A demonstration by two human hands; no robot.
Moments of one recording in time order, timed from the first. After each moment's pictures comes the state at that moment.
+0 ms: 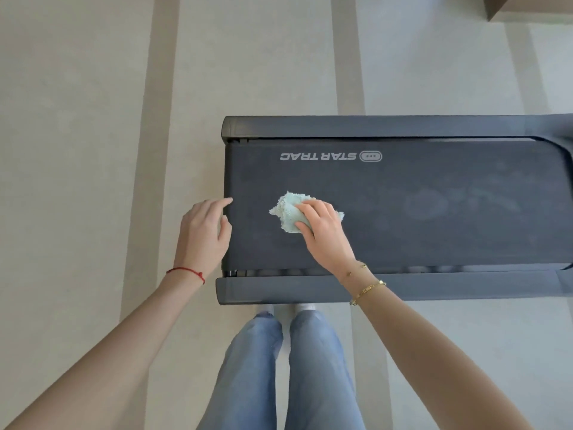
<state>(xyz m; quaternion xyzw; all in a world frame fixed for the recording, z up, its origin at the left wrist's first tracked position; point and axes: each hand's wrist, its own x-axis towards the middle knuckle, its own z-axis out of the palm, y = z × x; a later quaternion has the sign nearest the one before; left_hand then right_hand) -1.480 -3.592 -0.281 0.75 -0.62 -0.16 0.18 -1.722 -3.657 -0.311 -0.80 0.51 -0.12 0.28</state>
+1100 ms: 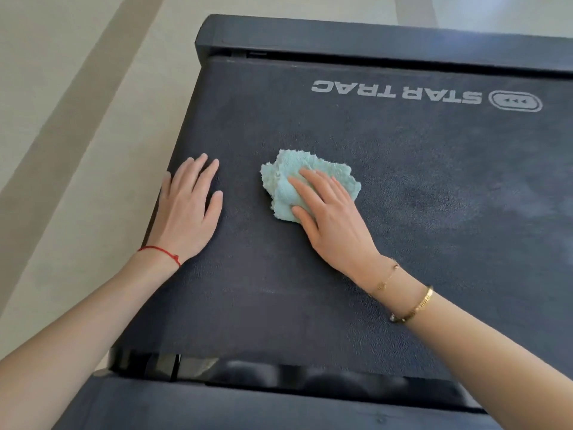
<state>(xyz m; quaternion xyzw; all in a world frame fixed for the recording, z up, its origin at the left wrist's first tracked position) -1.421 -3.679 -0.848 0.76 -0.63 -0.05 0.16 -1.674 -3.749 -0.838 -0.90 0.38 -0.17 0.12</state>
